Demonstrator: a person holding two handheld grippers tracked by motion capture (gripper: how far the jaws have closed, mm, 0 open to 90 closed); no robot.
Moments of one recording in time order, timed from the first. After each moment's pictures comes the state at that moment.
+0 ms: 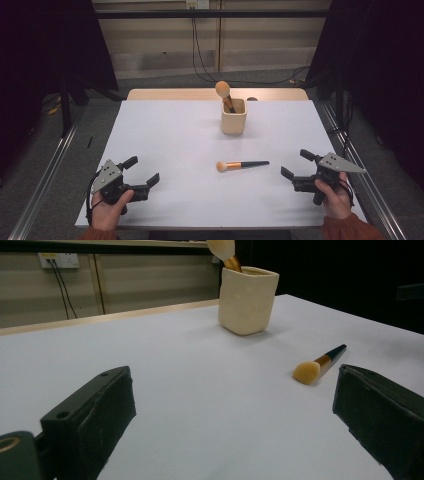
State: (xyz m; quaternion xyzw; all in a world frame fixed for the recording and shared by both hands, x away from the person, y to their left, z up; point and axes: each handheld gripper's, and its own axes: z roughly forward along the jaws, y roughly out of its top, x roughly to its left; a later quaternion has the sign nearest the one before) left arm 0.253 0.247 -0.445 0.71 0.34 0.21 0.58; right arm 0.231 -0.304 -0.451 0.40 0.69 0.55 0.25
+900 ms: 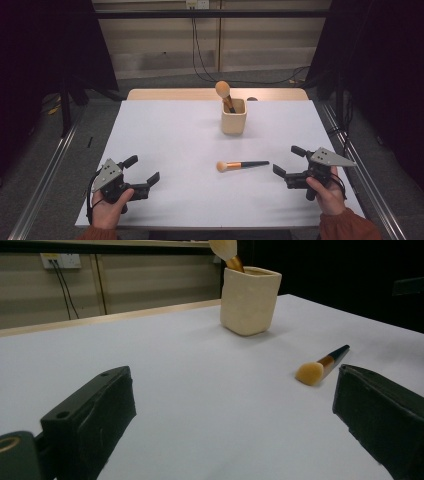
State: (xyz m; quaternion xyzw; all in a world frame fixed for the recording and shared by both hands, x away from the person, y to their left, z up) left arm 0.255 0.247 -0.445 0.71 0.34 0.21 0.57; right arm 0.244 -0.286 -0.443 0.38 0.70 0.56 0.23
